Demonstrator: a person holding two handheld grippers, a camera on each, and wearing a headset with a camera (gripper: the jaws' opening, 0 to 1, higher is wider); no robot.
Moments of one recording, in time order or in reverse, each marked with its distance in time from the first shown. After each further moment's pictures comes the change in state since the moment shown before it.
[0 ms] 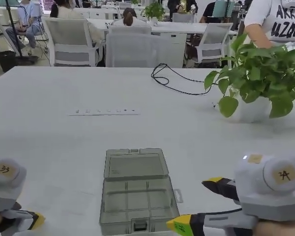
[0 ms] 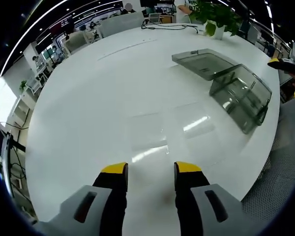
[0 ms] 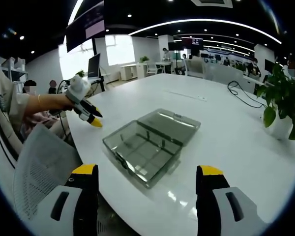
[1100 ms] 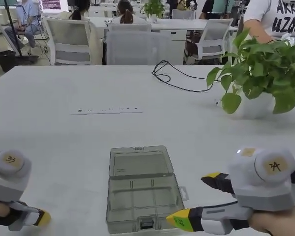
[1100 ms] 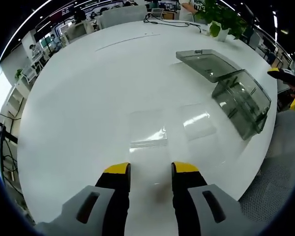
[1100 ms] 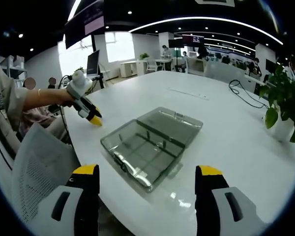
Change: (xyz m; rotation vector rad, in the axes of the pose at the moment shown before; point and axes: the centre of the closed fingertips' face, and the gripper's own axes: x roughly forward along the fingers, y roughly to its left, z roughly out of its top) left arm 0.004 -0.002 -0.001 -0.079 0.044 -0.064; right arm 0.012 0.001 0.003 -0.007 0.028 -0.005
